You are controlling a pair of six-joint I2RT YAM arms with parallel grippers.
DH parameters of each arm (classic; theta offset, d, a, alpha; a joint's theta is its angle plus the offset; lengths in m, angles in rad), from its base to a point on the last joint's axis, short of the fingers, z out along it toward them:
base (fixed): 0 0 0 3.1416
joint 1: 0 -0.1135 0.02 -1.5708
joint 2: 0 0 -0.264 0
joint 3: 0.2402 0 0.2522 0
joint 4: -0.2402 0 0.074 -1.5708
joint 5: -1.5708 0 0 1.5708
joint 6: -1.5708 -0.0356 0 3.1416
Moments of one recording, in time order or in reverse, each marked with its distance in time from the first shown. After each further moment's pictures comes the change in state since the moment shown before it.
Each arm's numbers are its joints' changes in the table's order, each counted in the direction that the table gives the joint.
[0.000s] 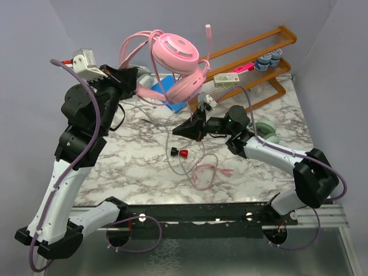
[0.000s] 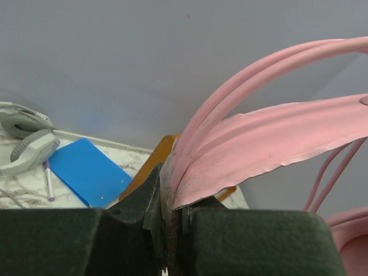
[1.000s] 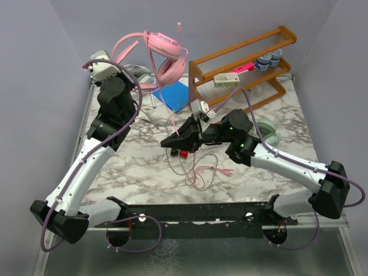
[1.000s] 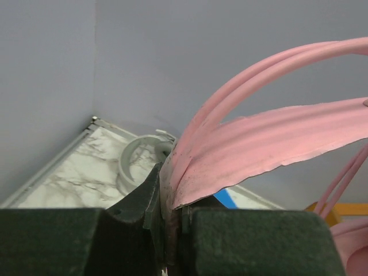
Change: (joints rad) left arm 0.000 -0.146 -0.169 0.316 0.592 -0.238; right arm -0.265 0.137 0.139 -0.211 -0.077 0.082
